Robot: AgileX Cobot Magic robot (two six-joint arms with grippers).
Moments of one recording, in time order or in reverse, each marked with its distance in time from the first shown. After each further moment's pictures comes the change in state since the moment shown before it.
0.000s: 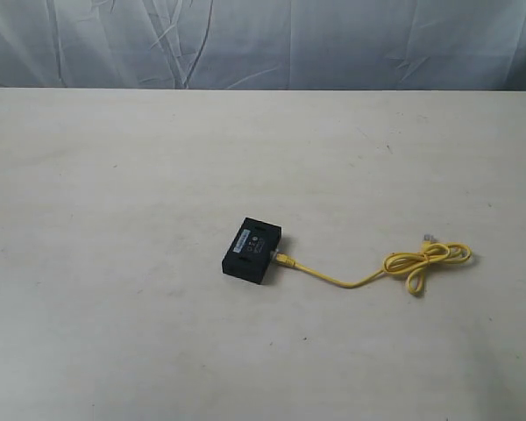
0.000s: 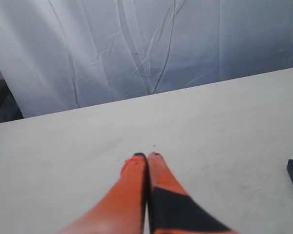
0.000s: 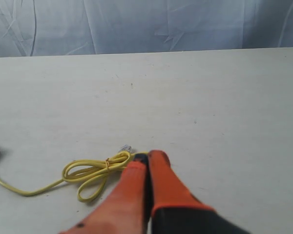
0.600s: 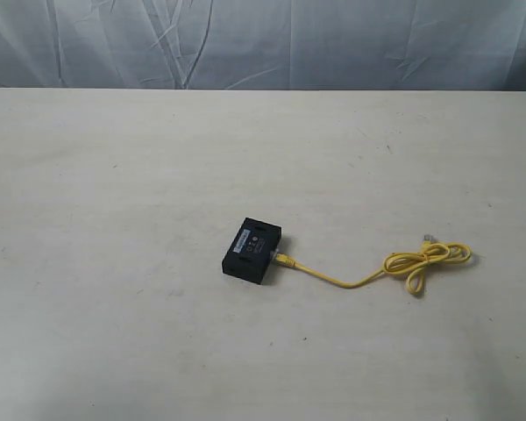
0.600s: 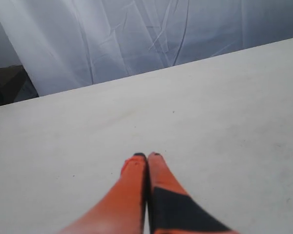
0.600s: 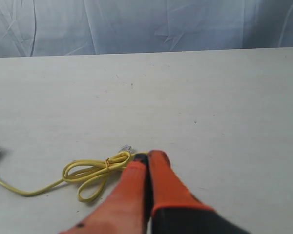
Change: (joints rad) left arm -0.047 -0.188 0.350 0.104 -0.209 -0.019; right arm 0.000 0.000 0.000 0.000 0.000 0.000
